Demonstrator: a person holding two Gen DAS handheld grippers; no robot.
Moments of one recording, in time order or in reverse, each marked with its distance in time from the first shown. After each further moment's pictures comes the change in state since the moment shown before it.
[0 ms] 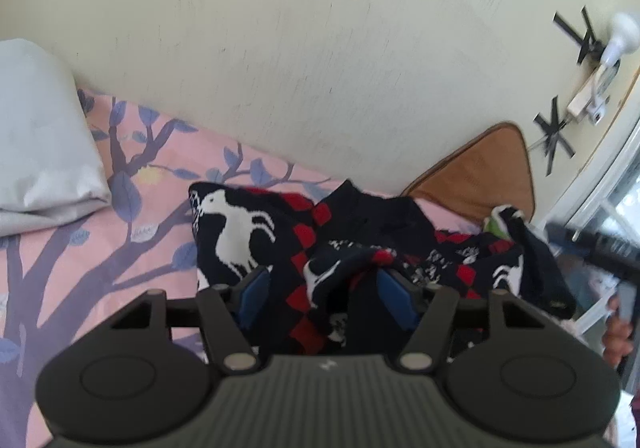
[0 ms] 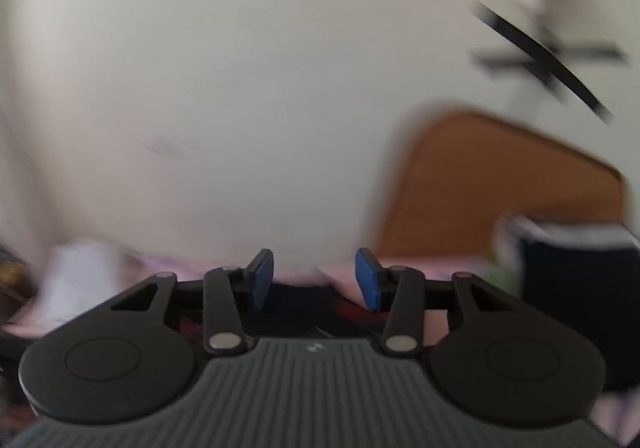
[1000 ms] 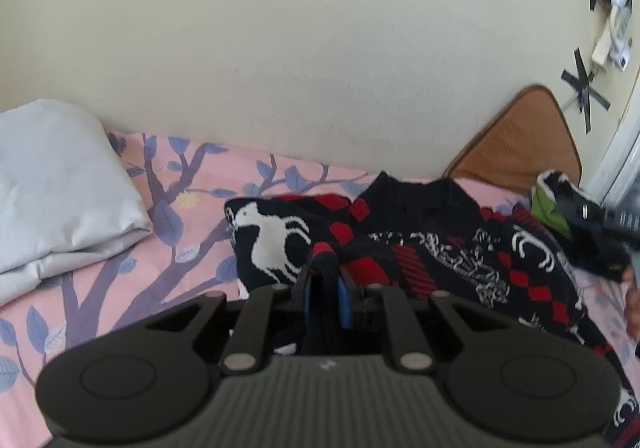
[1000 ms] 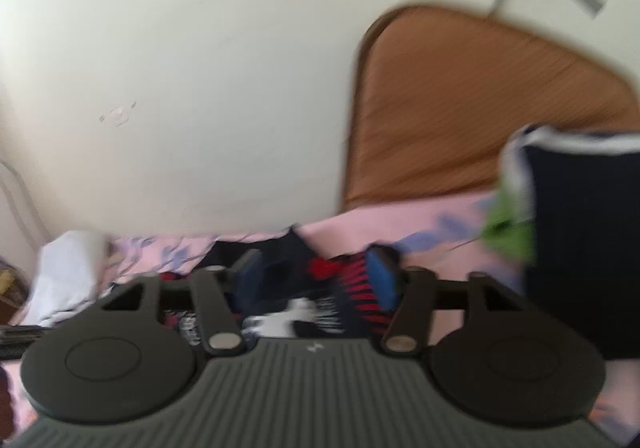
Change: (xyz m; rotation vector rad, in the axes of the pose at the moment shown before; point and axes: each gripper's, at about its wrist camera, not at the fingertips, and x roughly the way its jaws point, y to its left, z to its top) left arm -0.009 -0.024 0.000 0.145 -0.009 0.202; right arm 0.029 -0.021 -0.037 0.005 -0.001 0.039
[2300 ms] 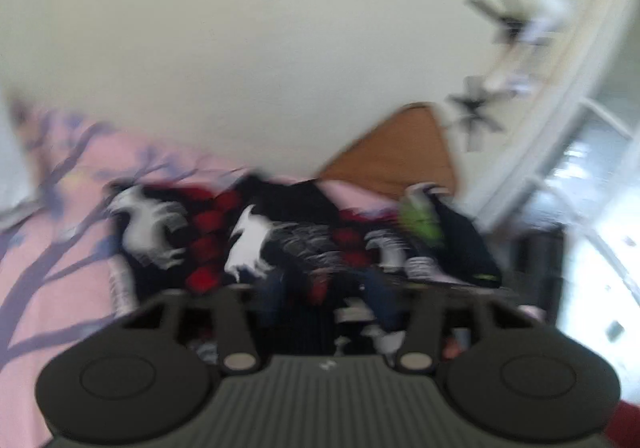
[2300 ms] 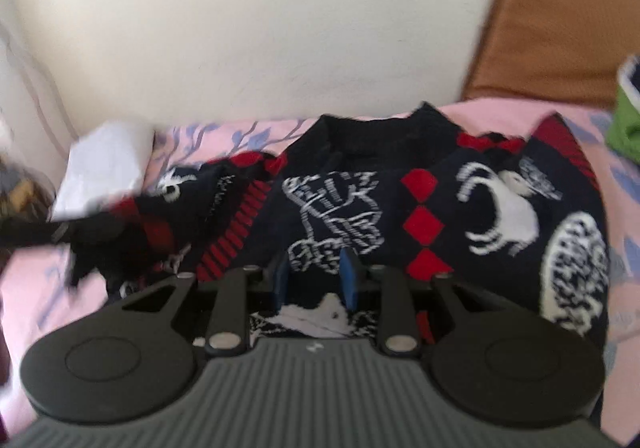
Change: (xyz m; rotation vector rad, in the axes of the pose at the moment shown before) left arm -0.028 -0.014 0.003 -0.043 -0.016 -0.411; right arm -0.002 0.088 -0.034 0.024 0.230 0.115
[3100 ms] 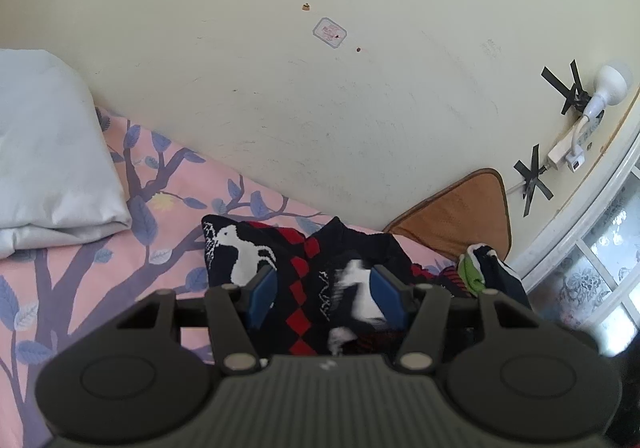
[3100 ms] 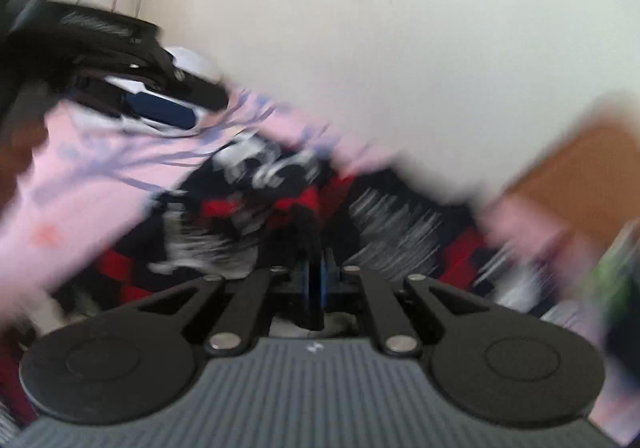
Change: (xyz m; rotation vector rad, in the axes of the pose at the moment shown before) left arm -0.020 0.051 0.011 -0.164 -0.085 0.156; right arm -0.033 0.110 -0.034 -0.838 -0.142 -0.223
